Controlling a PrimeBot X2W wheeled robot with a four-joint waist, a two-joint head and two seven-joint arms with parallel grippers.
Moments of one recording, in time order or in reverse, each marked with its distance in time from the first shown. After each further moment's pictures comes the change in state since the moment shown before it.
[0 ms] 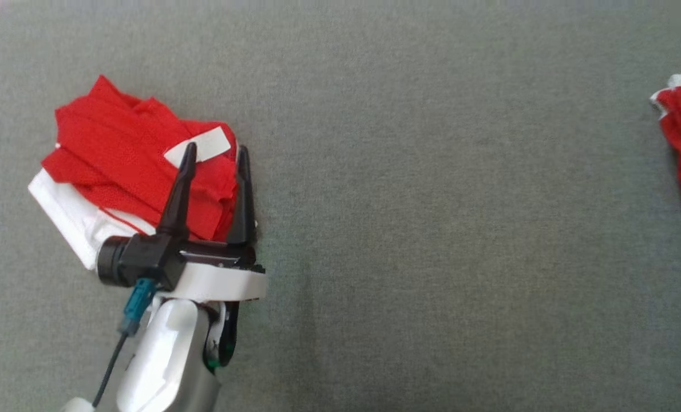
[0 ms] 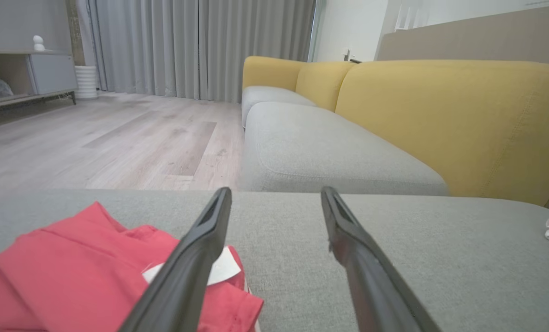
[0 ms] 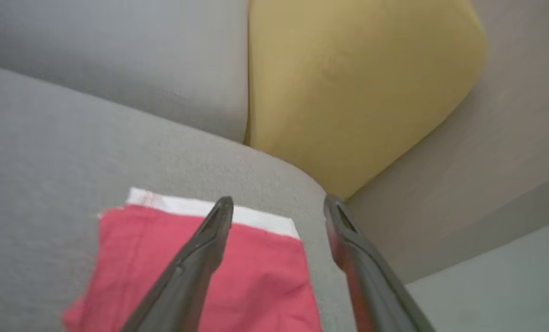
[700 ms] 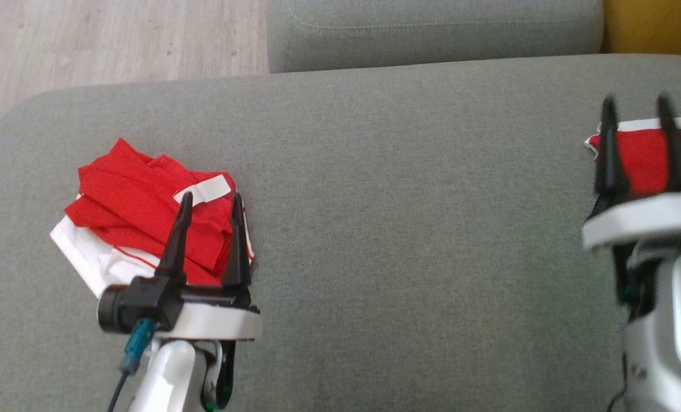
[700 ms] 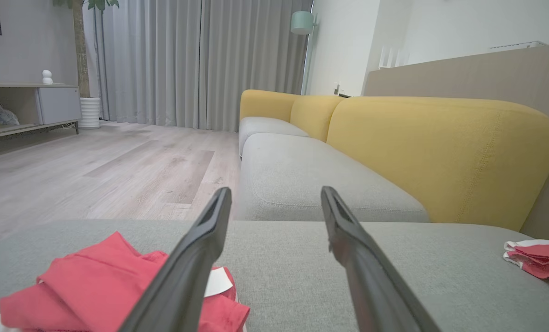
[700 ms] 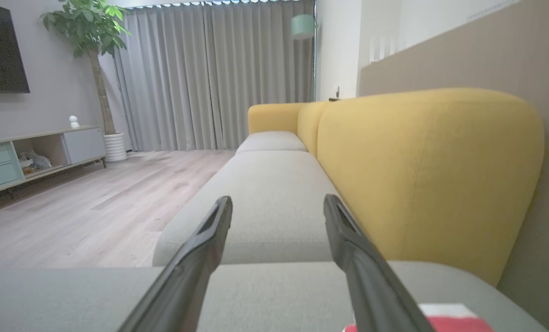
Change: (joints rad) left arm 0.119 0.001 0.029 -0.009 0.000 0.003 0.000; right arm 0.225 0.409 0.122 -0.439 0.283 0.000 -0.096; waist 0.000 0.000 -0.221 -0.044
